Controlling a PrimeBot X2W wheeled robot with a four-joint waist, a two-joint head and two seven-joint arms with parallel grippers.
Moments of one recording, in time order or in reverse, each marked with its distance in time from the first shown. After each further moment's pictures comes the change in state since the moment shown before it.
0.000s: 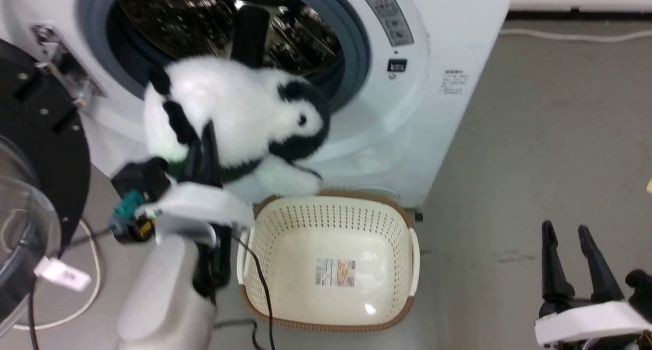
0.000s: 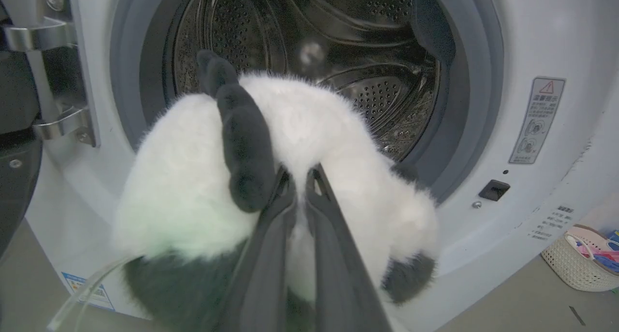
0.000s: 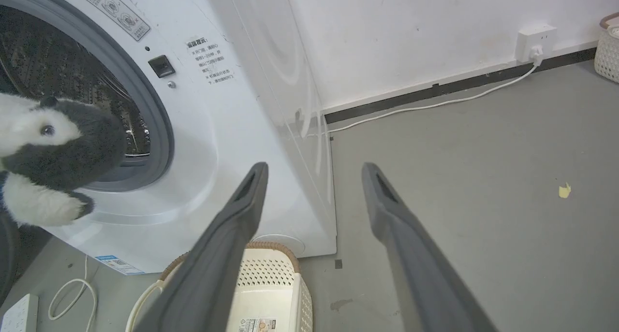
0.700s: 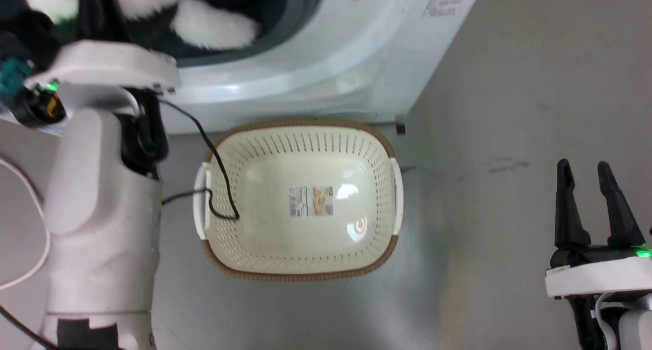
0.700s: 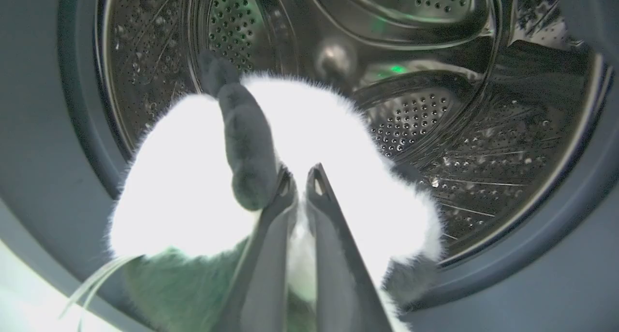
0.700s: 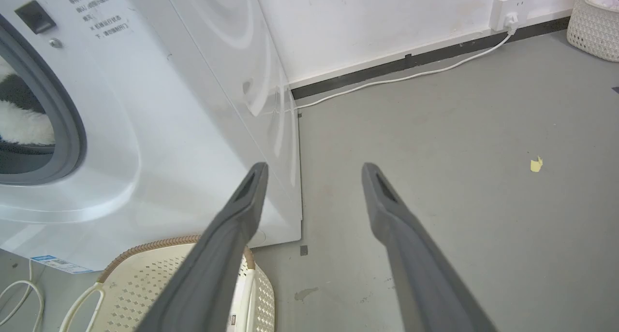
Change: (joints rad) left arm -0.401 0.032 0.201 0.121 0.080 -0.008 0.000; right arm -0.124 -0.001 -0.007 -0.121 -0.032 0.000 0.038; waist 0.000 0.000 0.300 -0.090
